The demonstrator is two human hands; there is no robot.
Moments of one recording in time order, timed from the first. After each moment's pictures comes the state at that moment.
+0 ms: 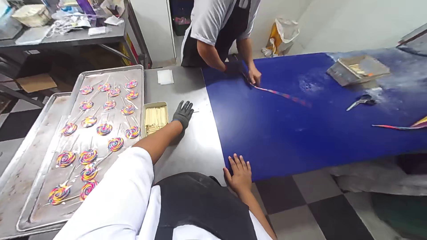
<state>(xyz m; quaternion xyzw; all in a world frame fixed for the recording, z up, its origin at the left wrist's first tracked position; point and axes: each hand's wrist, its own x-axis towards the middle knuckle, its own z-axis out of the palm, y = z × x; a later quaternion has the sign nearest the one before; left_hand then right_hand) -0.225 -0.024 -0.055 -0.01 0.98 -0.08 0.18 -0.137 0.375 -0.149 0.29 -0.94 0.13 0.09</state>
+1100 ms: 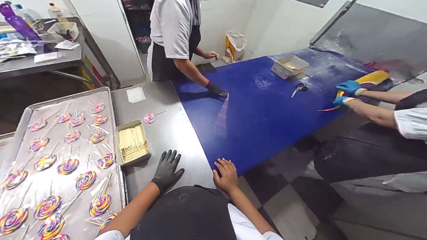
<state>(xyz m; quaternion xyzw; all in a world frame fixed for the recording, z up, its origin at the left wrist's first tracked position) -0.070 0.049 -0.119 0.02 0.99 0.10 0.07 -0.132 0.378 -0.161 0.27 -0.93 0.17 0.20</state>
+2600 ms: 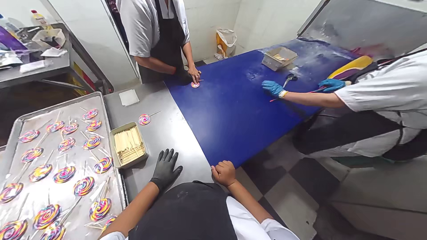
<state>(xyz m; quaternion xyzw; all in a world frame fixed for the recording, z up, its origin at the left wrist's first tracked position) -0.070 0.050 -0.120 0.03 1.00 0.07 0.06 -0.131 0.380 -0.162 0.32 -0.89 0.19 0.27</state>
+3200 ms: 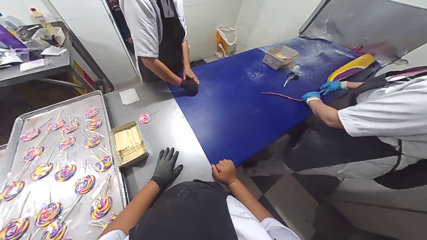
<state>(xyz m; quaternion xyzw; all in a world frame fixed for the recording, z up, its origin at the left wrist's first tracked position) -0.070 0.050 -0.117 0.02 0.99 0.08 0.07 -0.130 0.380 -0.160 0.32 -0.89 0.19 0.26</state>
